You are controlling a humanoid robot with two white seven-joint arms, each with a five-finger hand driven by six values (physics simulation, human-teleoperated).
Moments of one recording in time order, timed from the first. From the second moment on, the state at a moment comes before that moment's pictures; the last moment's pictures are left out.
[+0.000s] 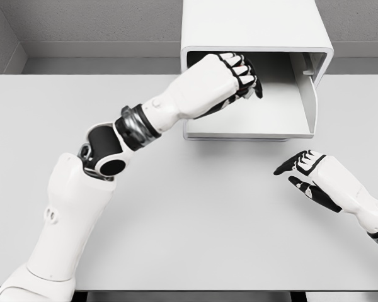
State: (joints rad) left arm -0.50 0.01 -0.34 -1.60 -0.86 -0.61 -0.24; right arm 0.19 -0.77 0.18 -1.75 0.44 -0.61 -0.16
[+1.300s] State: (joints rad) left arm -0.54 0.00 -0.39 -1.49 -0.85 -0.61 -0.24; right arm 0.19 -0.77 0.18 -1.75 0.44 -0.61 -0.16
